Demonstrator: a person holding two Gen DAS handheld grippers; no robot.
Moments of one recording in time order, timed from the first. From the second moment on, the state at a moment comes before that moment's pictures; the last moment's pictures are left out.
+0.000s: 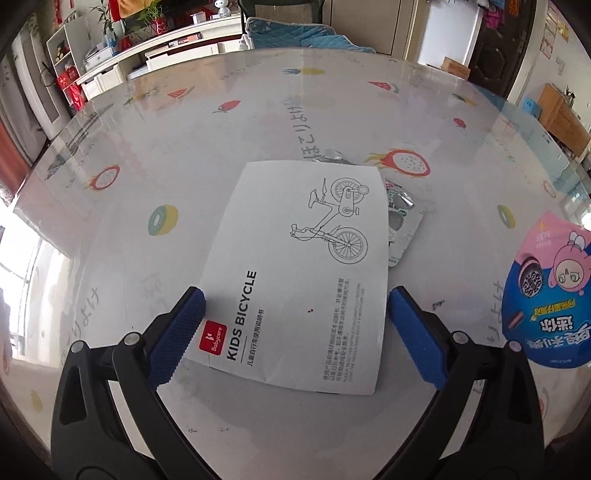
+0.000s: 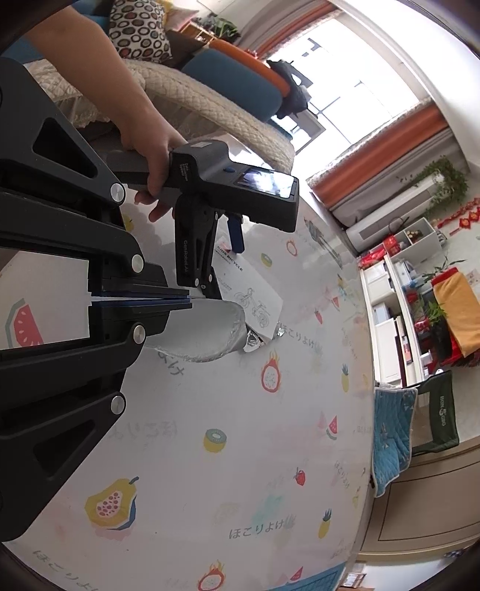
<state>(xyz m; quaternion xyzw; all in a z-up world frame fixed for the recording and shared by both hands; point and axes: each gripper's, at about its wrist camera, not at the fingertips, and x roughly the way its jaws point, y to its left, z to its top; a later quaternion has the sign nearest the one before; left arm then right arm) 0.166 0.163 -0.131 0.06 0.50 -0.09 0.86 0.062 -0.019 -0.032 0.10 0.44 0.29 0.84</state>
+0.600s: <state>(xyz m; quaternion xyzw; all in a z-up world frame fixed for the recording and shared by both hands) 0.157 0.139 -0.113 0.08 0.48 -0.16 0.86 0.065 -0.028 -0.034 0.12 0.44 0.29 0.84</state>
